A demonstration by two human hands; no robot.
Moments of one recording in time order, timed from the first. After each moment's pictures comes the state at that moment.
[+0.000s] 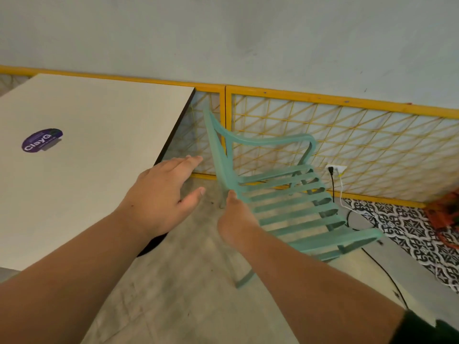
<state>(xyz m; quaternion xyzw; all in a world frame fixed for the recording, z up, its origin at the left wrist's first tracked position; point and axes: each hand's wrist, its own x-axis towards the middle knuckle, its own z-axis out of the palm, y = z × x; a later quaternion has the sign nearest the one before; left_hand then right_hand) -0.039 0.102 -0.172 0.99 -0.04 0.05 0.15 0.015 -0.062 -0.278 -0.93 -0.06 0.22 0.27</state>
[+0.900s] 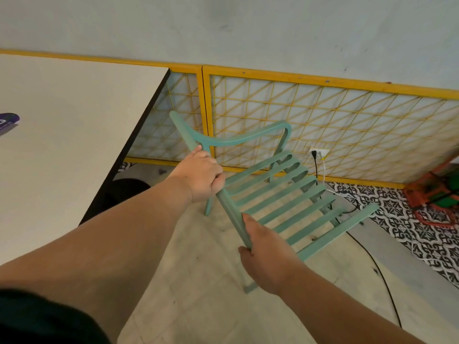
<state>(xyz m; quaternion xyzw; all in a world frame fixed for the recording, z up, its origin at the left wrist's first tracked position) 0.059 0.019 -0.275 0.98 -0.18 -0.06 0.02 -0.067 -0.197 -0.283 -0.93 -0.11 0.21 0.27</state>
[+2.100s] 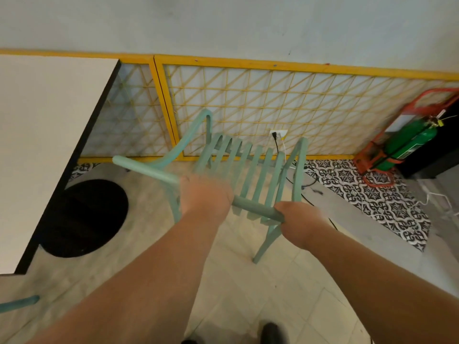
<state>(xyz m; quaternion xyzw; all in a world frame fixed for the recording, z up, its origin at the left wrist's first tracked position) -0.035 -0.127 -0.287 1.00 0.01 -0.05 -0.01 -0.069 -0.347 -0.272 -0.97 -0.06 0.22 0.01</state>
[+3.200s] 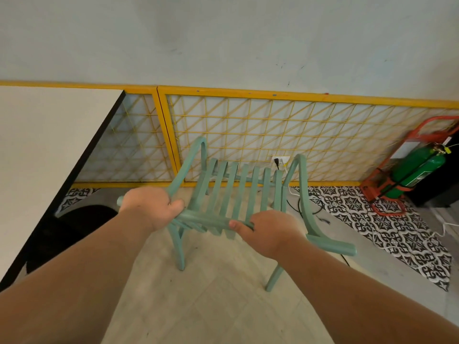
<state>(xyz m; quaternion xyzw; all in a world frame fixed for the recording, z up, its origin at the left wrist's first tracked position) 0.034 -0.009 -0.283 0.99 -0.02 -0.08 -0.06 -0.005 -0.304 -0.303 -0.99 -0.11 0.10 0.04</state>
